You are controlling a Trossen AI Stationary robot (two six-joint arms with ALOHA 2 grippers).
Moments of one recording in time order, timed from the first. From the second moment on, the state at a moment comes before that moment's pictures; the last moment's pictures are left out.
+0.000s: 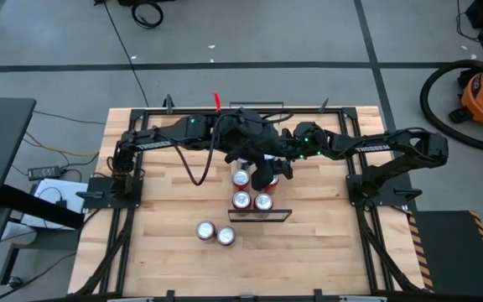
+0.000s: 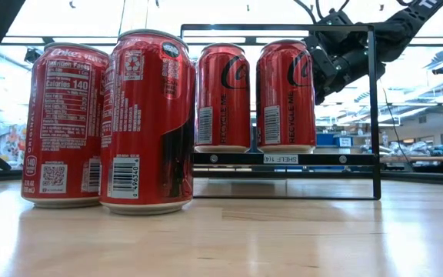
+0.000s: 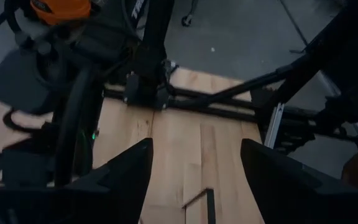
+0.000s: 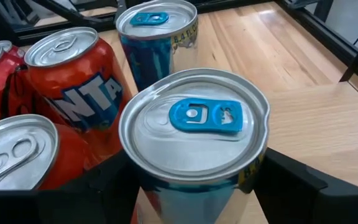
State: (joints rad) left arm -0.02 1.97 2.33 -0.85 0.08 -0.22; right arm -0.36 1.32 0.59 0.25 -0.31 -0.01
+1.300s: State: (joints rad) left arm 0.00 1.91 2.33 -1.04 0.07 -0.20; right arm -0.35 0.99 0.59 0.06 -0.19 0.05
